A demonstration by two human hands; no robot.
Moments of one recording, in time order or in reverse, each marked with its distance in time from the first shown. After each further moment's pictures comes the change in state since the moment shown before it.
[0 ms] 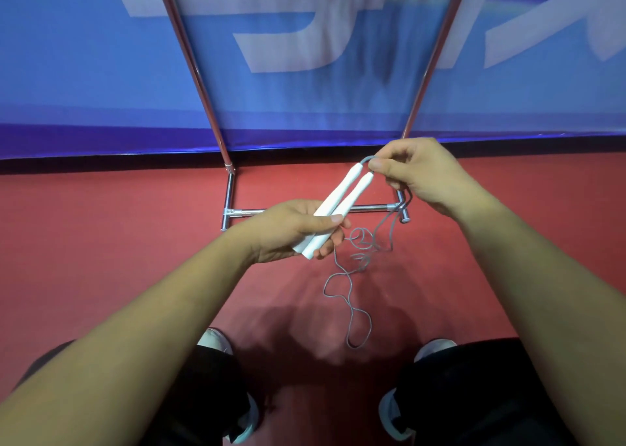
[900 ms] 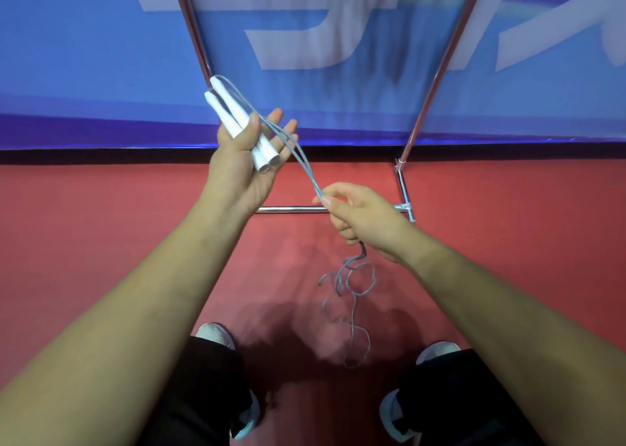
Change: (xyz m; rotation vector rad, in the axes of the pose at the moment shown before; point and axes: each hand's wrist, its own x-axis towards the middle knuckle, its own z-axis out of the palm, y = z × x) left_hand -0.003 0.048 -0.046 -0.772 0.606 0.573; right_hand -0.021 -0.005 0.095 0.275 -0.259 0.181
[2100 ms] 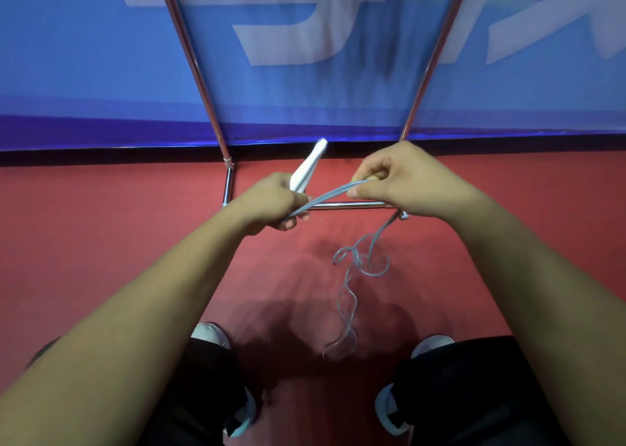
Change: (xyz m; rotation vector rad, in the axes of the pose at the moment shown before) left_hand -0.013 -0.035 -0.010 1.296 -0.243 -0.348; right_hand -0.027 -0.053 -0.062 -0.586 0.073 -0.108
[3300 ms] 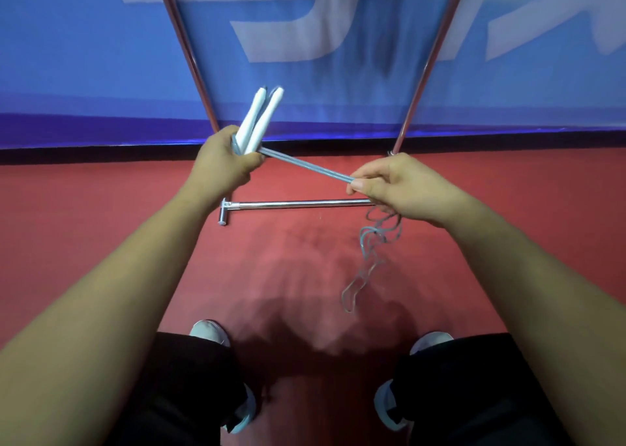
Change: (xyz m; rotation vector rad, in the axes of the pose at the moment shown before) left_hand 0.003 -0.005 -0.055 0.029 0.526 0.222; right_hand 0.004 0.027 0.011 0.088 -0.035 0.013
